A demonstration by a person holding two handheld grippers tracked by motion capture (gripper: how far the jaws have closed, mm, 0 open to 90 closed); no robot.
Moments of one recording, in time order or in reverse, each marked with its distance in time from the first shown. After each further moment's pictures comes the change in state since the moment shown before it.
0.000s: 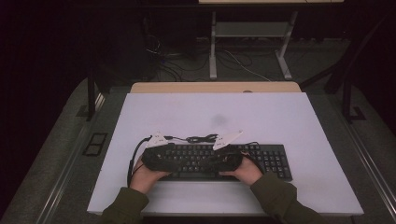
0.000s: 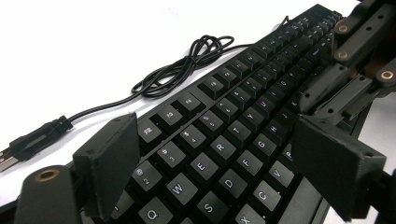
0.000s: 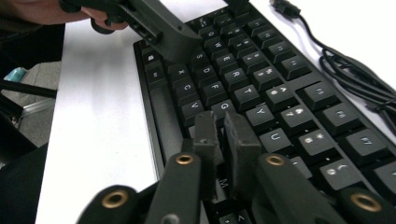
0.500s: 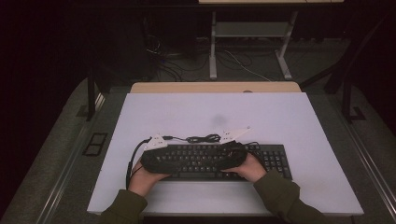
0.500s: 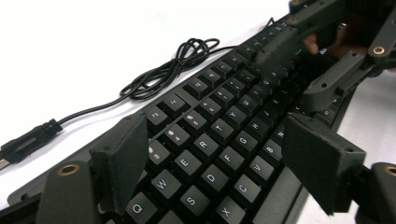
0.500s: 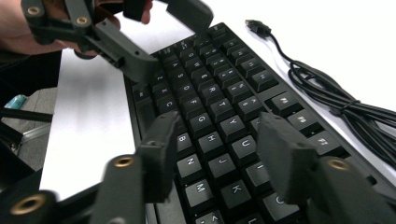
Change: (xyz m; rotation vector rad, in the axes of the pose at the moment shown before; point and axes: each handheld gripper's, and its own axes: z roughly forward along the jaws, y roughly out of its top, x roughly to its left) left arm -0.009 -0.001 -0.008 -0.005 -0.031 0.021; right arm -0.013 -0.002 -0.011 -0.082 -0.012 0.056
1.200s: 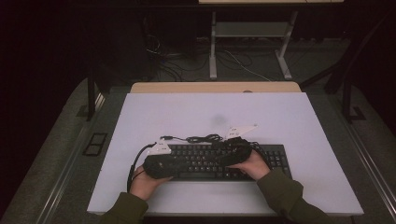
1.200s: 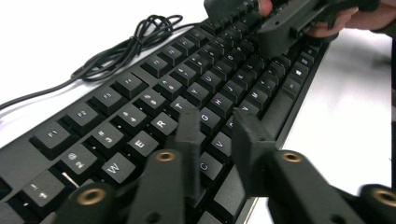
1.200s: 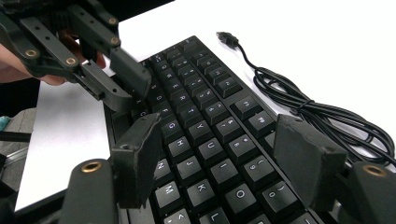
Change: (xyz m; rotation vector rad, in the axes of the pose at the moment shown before) left arm -0.010 -0.007 0.005 0.074 -0.099 0.035; right arm -0.013 -0.003 -0.009 -0.051 -0.054 0.041
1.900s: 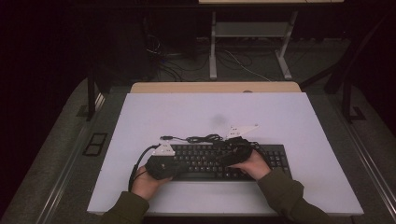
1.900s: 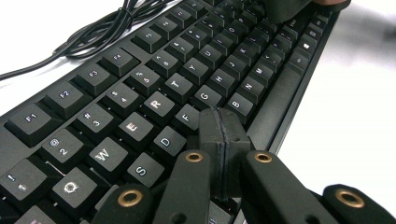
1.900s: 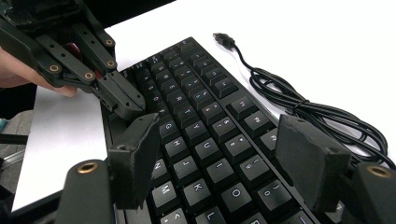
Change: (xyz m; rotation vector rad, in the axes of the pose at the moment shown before) left arm 0.002 -0.003 0.008 0.076 -0.008 0.015; right arm -0.001 -0.001 -0.001 -0.002 -0.006 0.006
